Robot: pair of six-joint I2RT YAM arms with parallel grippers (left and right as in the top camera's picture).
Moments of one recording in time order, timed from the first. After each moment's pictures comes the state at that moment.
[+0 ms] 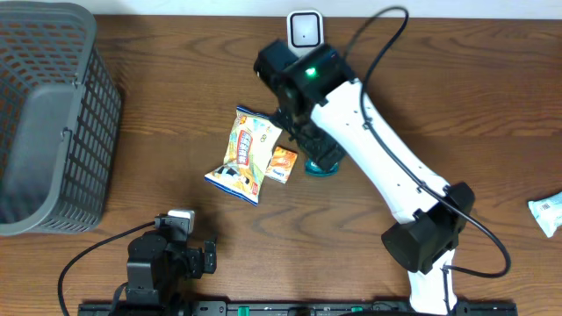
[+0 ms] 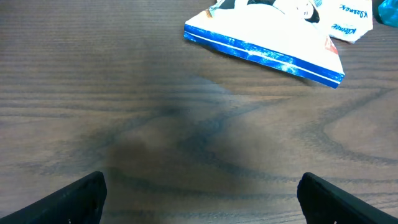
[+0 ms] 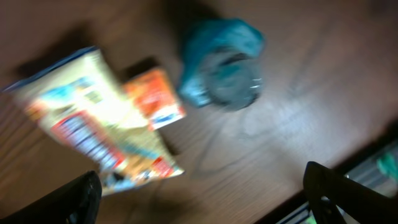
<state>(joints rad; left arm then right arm) -0.08 0.11 0.23 -0.89 0.13 -0.01 0.70 2.08 2.20 -1.69 0.08 1.56</state>
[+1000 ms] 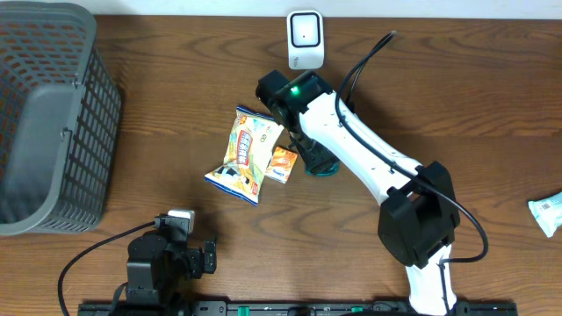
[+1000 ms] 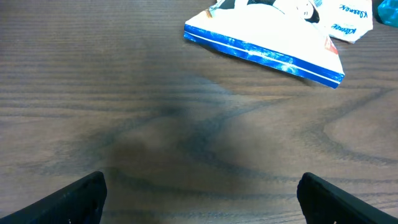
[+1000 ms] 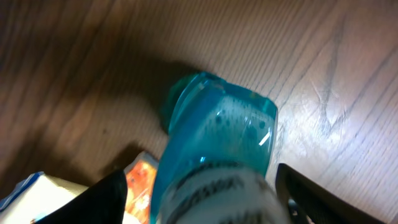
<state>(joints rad) -0.08 0.11 0.23 -0.89 0.13 -0.01 0.68 2.12 1.89 -1.43 0.24 1.83</state>
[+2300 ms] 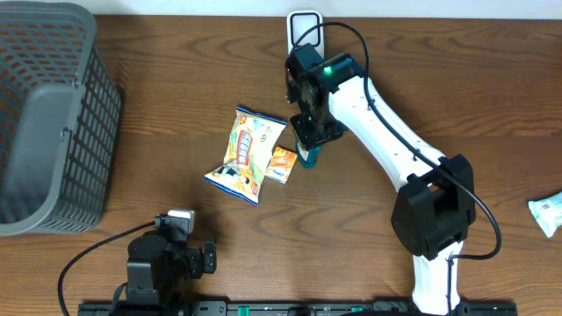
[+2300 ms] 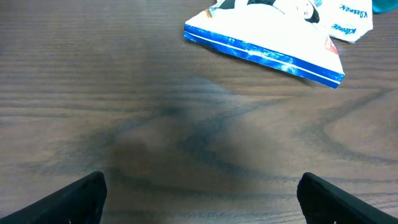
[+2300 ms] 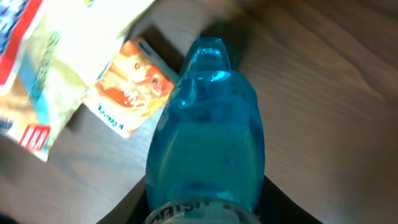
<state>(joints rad) -0.08 0.11 0.23 -0.89 0.13 -0.01 0.54 2.11 1.90 -1.31 -0.09 0.08</state>
